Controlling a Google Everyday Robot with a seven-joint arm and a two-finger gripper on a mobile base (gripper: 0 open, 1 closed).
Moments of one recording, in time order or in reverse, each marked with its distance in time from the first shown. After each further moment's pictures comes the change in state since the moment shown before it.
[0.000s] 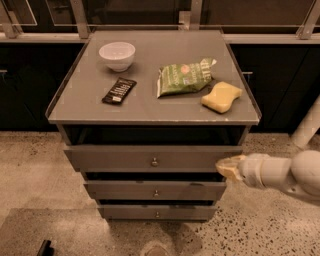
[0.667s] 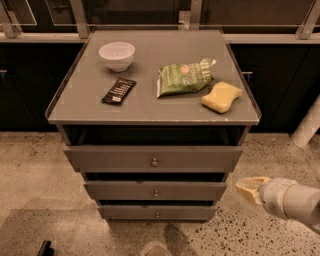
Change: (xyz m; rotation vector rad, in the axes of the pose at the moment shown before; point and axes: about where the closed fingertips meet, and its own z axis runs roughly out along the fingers) arm 0.050 0.021 -0.076 0.164 0.047 0.098
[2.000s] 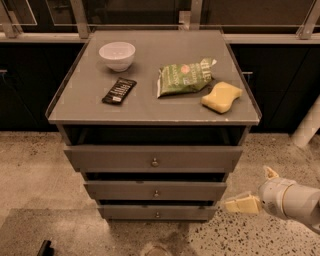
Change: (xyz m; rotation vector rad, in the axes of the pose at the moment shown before) arm -0.001 0.000 0.001 -0.001 -0.001 -0.002
